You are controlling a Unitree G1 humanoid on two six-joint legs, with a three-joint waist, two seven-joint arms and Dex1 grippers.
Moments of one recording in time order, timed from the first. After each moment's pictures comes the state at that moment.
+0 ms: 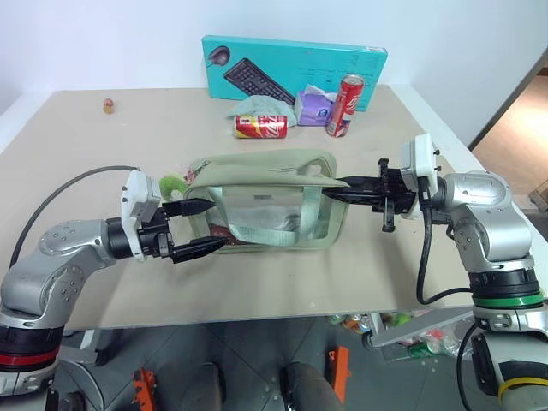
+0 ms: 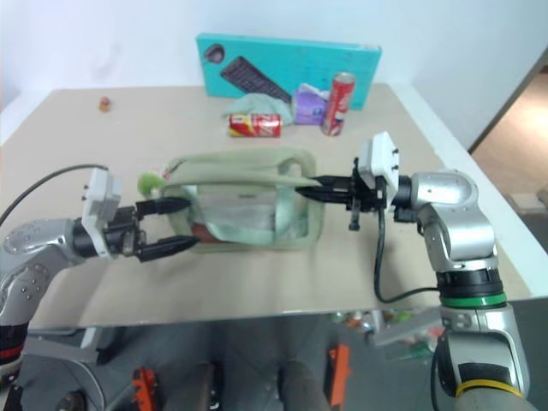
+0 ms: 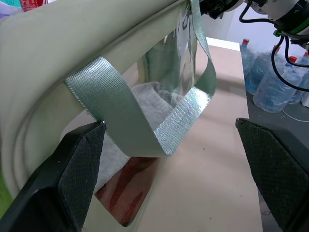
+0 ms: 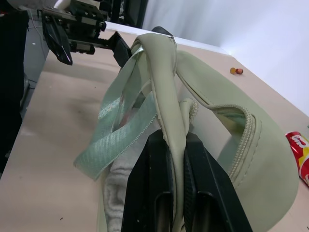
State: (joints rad) left arm -0.33 0.73 0.14 -0.29 -0.73 0.57 -1.04; right arm -0.67 -0.70 -0.02 0.08 0.46 0.16 1.30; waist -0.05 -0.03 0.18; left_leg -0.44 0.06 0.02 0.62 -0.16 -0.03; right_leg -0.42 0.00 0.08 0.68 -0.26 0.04
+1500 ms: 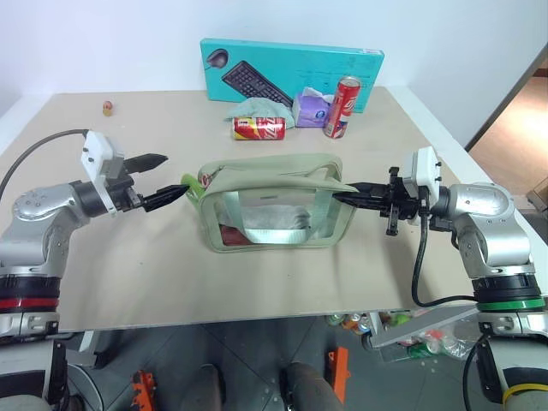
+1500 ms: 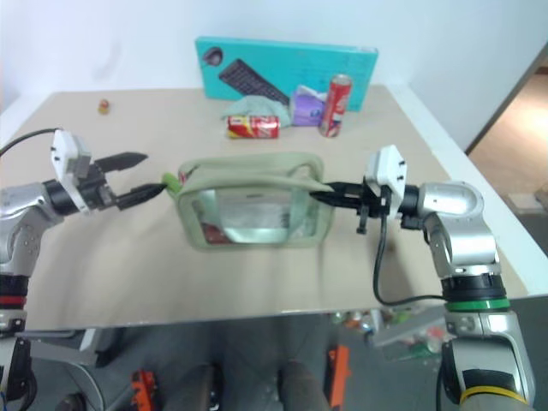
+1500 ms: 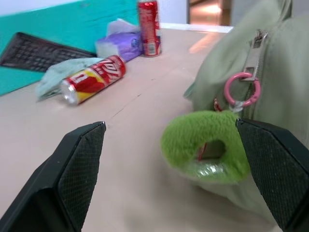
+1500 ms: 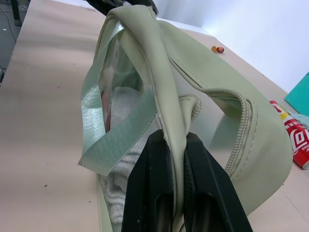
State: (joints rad) left arm -0.62 0.75 0.14 0.31 -0.48 0.19 -1.12; right arm -0.64 -0.71 -0.03 0.16 0.42 0.08 1.28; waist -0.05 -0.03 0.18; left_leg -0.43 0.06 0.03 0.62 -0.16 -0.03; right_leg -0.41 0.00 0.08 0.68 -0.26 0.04
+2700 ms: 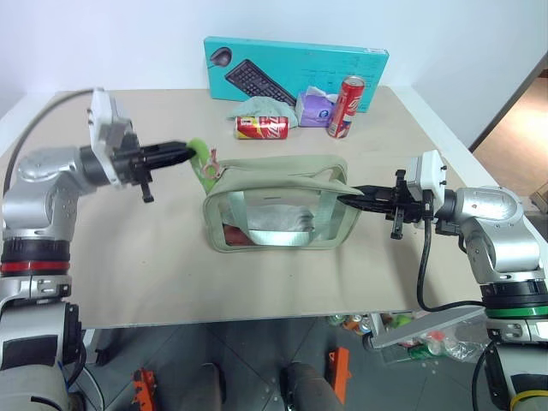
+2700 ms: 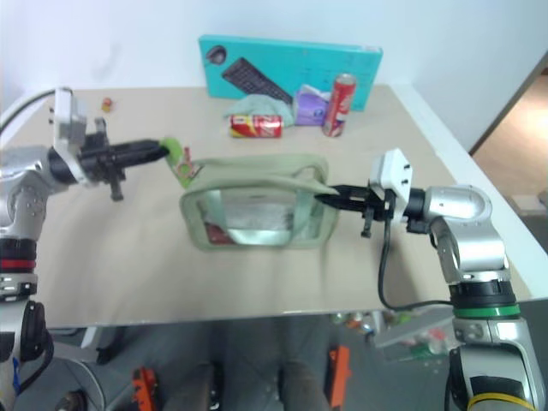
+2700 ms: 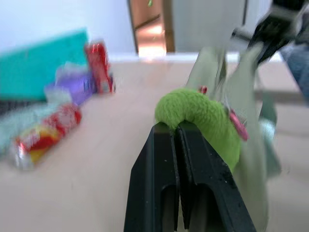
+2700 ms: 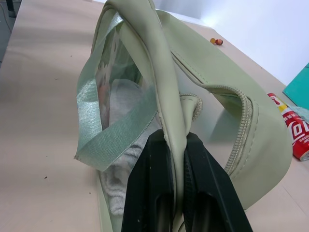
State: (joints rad) left arm -0.87 0.72 0.14 0.30 -0.52 0.31 -1.29; right arm -0.59 -0.75 -0.04 0.12 0.42 0.09 1.26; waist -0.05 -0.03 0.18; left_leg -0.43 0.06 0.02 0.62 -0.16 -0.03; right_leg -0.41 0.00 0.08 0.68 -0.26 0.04
